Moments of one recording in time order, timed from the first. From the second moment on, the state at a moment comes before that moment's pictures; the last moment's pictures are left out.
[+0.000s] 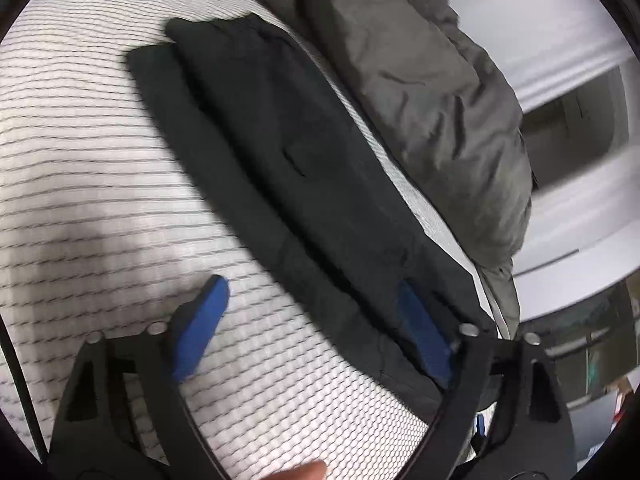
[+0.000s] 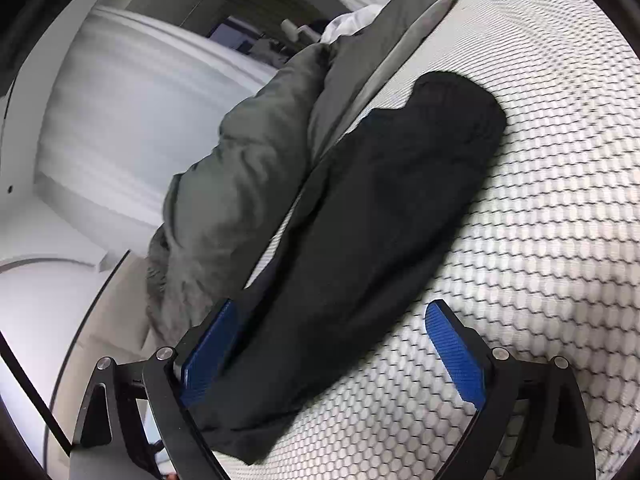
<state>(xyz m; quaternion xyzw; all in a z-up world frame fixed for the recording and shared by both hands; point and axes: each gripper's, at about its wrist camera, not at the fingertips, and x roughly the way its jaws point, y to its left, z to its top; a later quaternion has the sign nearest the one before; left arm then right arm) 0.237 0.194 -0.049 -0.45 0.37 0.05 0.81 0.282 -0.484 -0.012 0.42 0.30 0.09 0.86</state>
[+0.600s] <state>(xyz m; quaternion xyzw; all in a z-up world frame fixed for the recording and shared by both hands) 0.260 0.201 -0.072 -0.47 0.33 0.11 0.81 0.333 -0.484 -0.032 0.44 0.31 0.11 0.84</state>
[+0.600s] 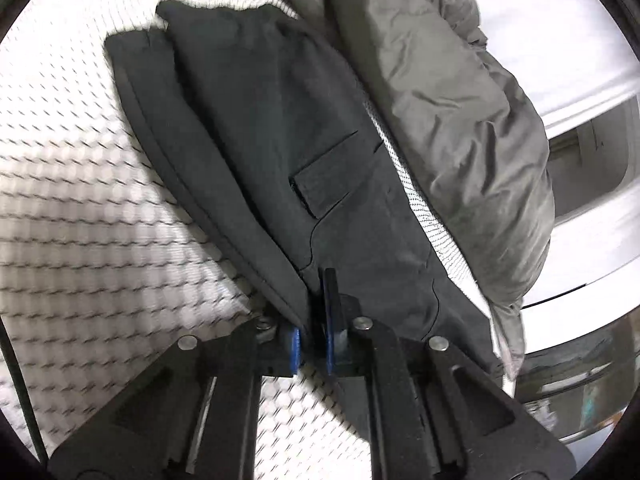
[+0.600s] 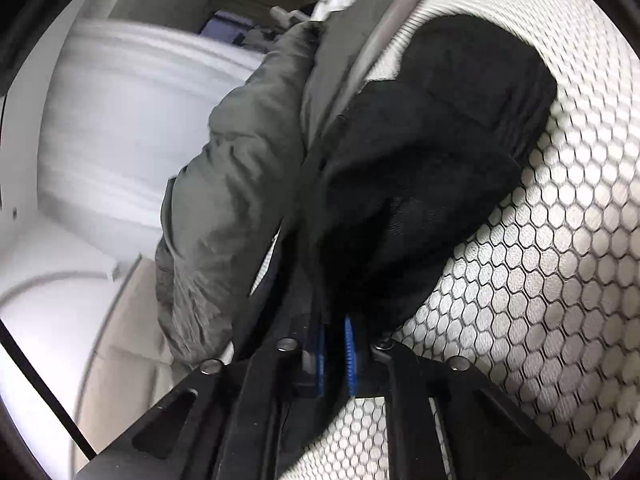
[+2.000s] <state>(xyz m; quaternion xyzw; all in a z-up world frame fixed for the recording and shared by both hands) 0.159 0.125 -0.031 -0.42 0.38 -0.02 0.82 0.203 -0.409 0.037 0.29 0.19 0.15 0.92</state>
